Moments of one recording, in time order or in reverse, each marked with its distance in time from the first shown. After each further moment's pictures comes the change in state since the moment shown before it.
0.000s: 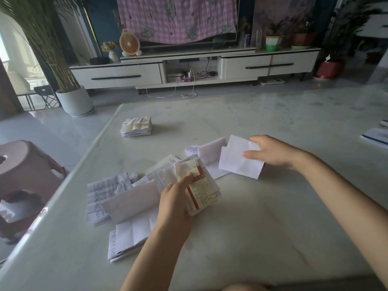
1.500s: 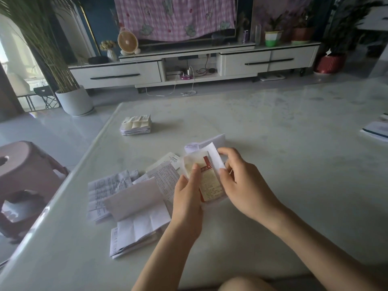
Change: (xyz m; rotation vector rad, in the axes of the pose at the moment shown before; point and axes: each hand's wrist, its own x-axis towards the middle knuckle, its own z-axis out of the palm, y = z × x) left_hand -0.005 -0.016 0.015 0.085 -0.116 0.190; right_hand -0.068 -0.059 0.082 0.072 0.378 -0.273
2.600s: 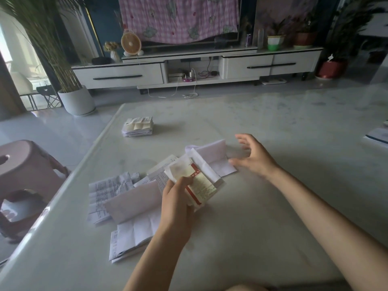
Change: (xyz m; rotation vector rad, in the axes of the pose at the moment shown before) left_hand -0.001 0.016 -0.013 -0.001 0.168 -0.075; right_hand 0.073 0.089 -0.004 0.181 -0.054 0.280
